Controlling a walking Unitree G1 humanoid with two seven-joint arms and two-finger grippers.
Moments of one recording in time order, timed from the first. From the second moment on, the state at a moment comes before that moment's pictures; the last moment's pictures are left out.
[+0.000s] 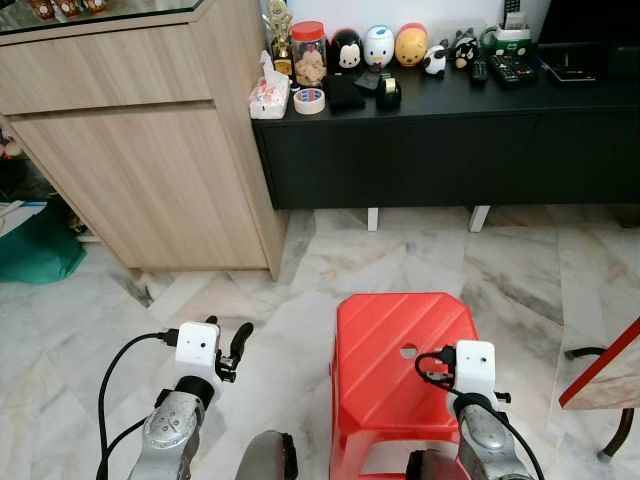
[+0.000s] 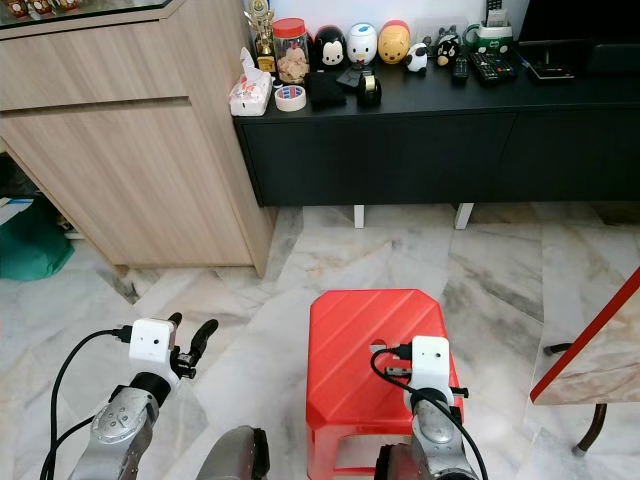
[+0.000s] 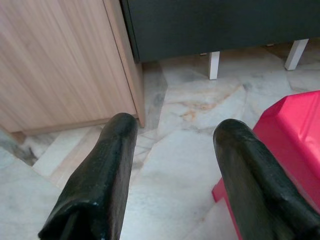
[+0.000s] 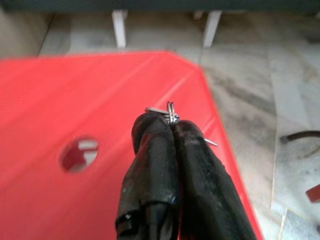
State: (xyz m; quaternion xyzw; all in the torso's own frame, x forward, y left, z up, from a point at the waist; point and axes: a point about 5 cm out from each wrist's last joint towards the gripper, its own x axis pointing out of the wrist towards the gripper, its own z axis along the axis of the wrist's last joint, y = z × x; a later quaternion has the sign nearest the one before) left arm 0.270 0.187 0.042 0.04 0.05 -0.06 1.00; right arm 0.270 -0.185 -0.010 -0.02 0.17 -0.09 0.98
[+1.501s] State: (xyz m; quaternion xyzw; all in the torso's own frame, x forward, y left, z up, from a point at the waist) left arm 0.262 0.200 0.005 0.06 0.13 -0.03 0.99; right arm 0.222 -0.199 -0.053 0.05 0.30 -0.11 0.95
